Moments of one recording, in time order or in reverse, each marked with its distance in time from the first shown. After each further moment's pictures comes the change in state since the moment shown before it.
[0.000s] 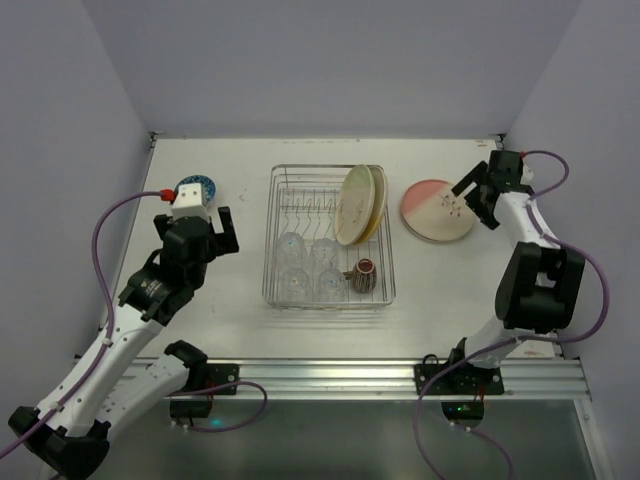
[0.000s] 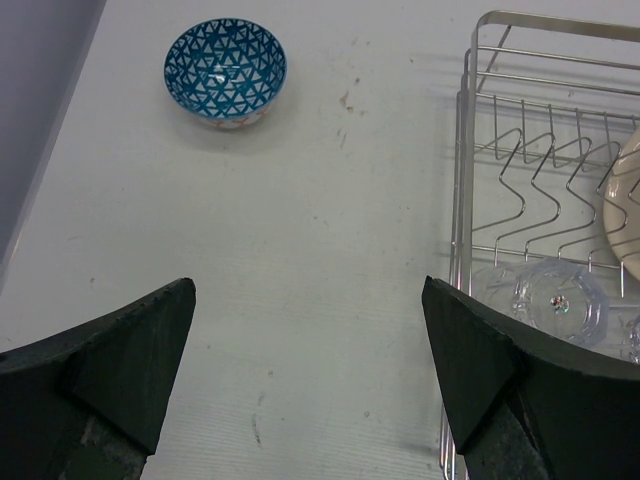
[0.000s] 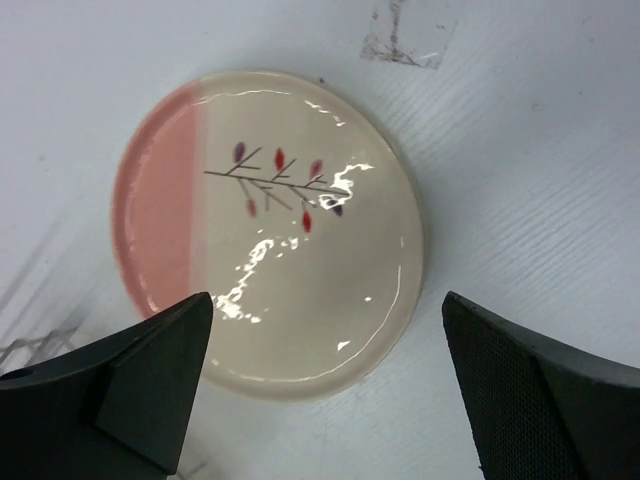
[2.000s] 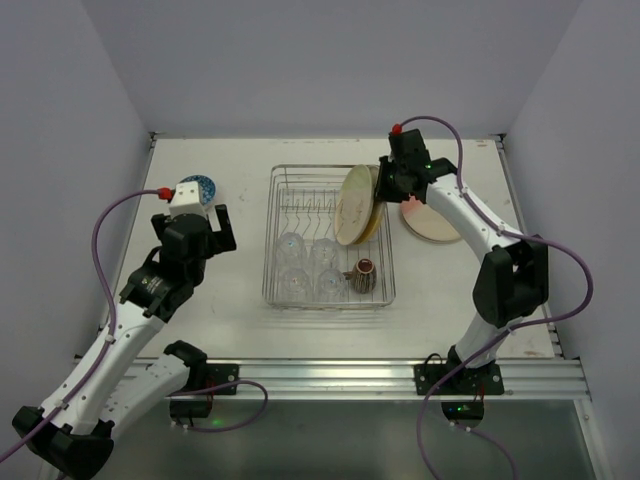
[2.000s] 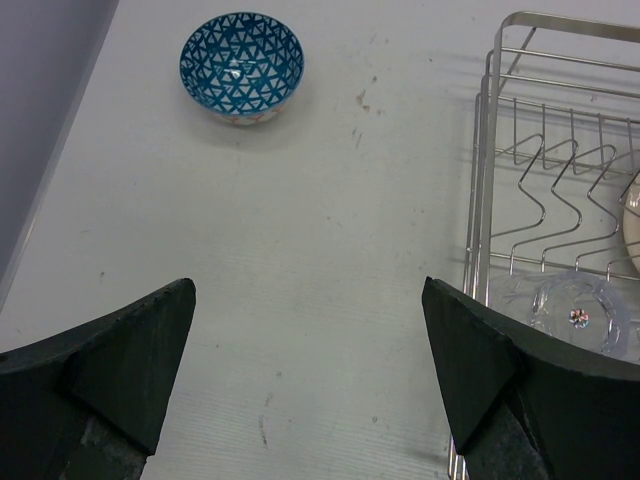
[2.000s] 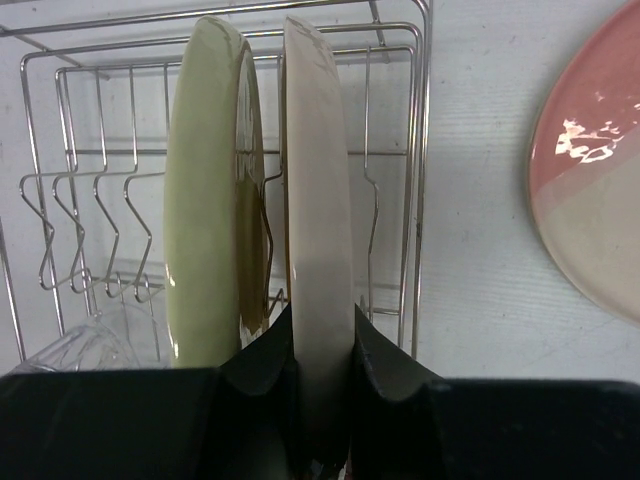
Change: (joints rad) left arm 0.042 0.018 0.000 0.001 0.004 -0.001; right arm 0.550 0.041 0.283 -0.204 -0.121 -0.213
